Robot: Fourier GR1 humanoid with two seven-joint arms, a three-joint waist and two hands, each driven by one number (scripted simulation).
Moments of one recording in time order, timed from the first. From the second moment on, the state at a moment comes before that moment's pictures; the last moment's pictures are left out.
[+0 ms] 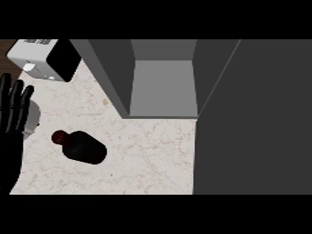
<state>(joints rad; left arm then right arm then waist) 0.02 0.08 0.02 -2.10 -0.02 0.02 0.03 -0.01 -0.09 0.01 -2.10 0.01 -0.01 0.01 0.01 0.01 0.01</state>
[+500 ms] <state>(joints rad) -0.06 0.01 -0.21 -2.10 -0.25 0.40 0.16 0.15 -0.10 0.13 -2.21 -0.13 0.15 0.02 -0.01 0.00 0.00</state>
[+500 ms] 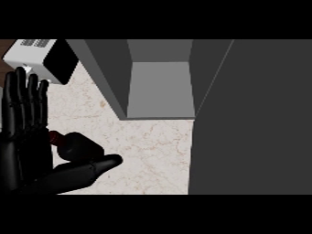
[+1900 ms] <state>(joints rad) -0.50 0.00 -0.81 -2.28 -1.27 0.73 1.20 0.09 -0.13 0.19 -2.38 -0.30 0.13 0.32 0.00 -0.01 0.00</state>
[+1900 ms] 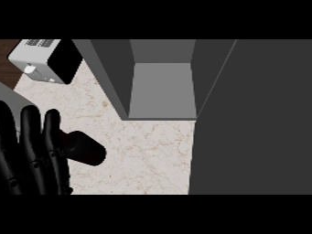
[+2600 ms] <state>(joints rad) -0.61 0.03 -0.78 -2.29 -1.37 0.61 1.32 0.01 -0.14 0.20 -2.39 -0.28 0.07 0.38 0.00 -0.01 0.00</state>
